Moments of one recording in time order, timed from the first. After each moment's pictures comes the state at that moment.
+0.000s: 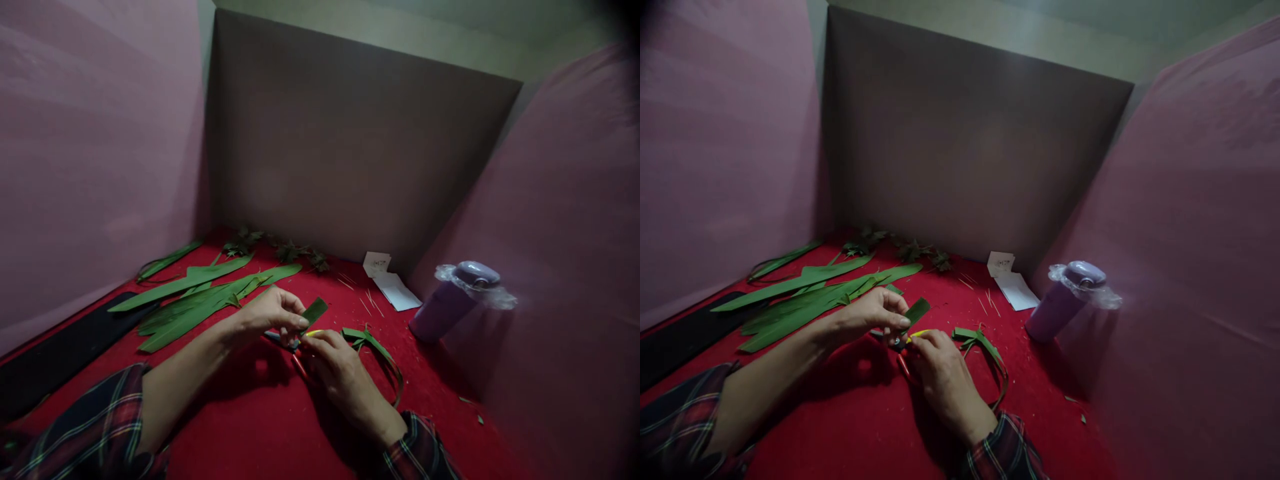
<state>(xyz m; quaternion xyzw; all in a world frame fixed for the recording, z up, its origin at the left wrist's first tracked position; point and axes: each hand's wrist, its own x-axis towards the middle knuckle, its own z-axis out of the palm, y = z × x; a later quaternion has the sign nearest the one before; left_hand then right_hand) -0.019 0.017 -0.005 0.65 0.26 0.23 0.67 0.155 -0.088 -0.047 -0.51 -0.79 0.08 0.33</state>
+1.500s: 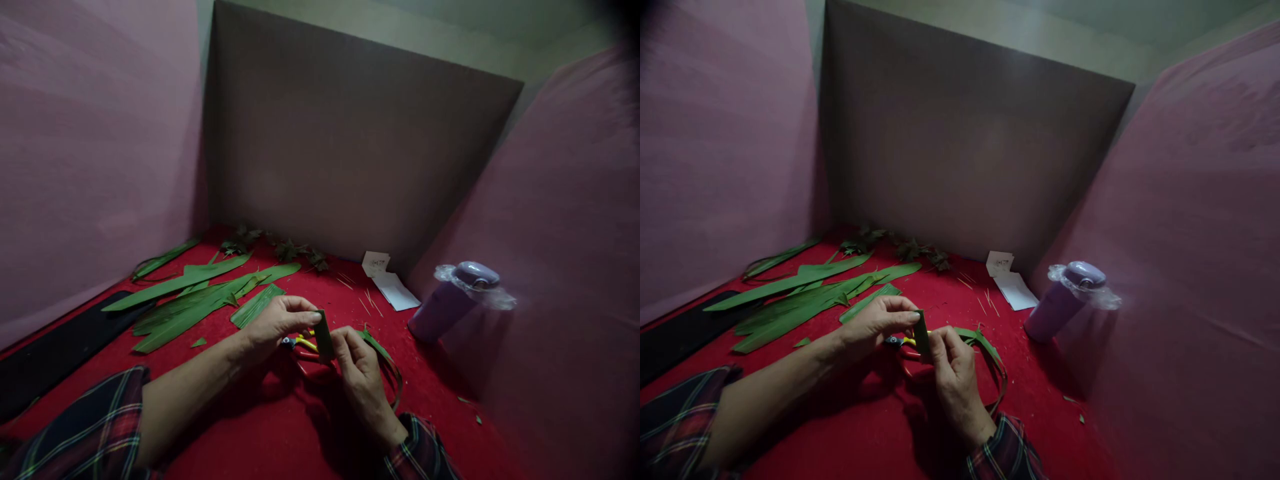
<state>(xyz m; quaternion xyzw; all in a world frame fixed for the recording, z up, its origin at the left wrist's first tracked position) 0.004 -0.010 -0.011 0.52 0.27 0.36 0.73 0.154 -0.091 -0.044 -0.51 -0.61 0.28 0.54</state>
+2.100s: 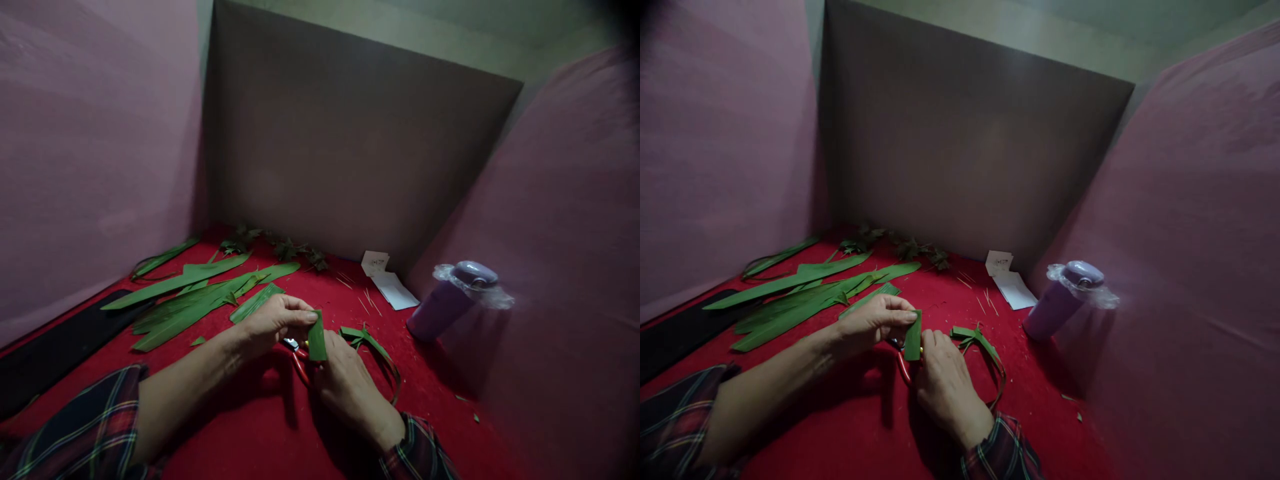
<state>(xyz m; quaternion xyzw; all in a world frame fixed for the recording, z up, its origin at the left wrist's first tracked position) -0.001 -0.001 -0.011 0.51 0.26 0.29 0.77 0.153 -0.090 -0.048 -0.58 -0.79 -0.01 0.21</state>
